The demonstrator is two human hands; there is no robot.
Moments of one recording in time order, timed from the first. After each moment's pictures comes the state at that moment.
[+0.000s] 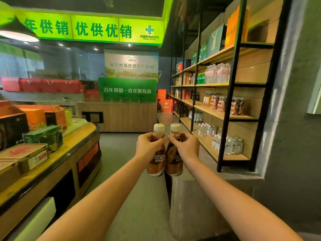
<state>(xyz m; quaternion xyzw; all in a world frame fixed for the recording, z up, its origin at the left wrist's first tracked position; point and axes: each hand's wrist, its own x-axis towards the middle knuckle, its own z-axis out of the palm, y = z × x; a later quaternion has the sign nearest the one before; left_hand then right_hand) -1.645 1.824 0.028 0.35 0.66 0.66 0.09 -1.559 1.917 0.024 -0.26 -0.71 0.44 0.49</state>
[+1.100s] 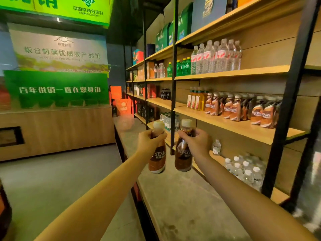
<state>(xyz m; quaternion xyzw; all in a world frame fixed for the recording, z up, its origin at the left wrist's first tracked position) -2.166 2.428 0.032 0.44 0.59 0.63 0.24 -2.040 2.507 0.018 -0.40 -0.60 0.37 0.58</state>
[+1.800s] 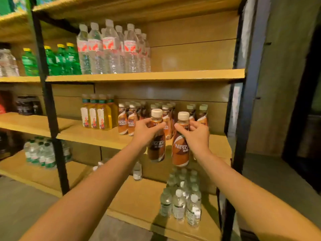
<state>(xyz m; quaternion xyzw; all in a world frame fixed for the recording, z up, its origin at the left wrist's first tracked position) -2.099 2.875 0.082 0.67 0.33 0.51 0.43 -1.960 2.817 0.067 -0.56 -0.45 0.11 0.69</state>
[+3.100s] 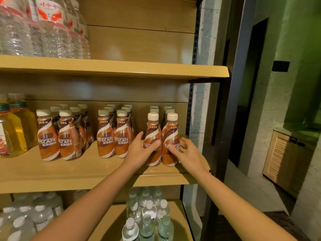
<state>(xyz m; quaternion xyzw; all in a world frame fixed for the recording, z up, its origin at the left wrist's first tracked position) -1.965 3.009 0.025 0.79 0.22 0.34 0.46 -1.844 2.882 0.007 -0.73 -0.38 0.08 0.56</state>
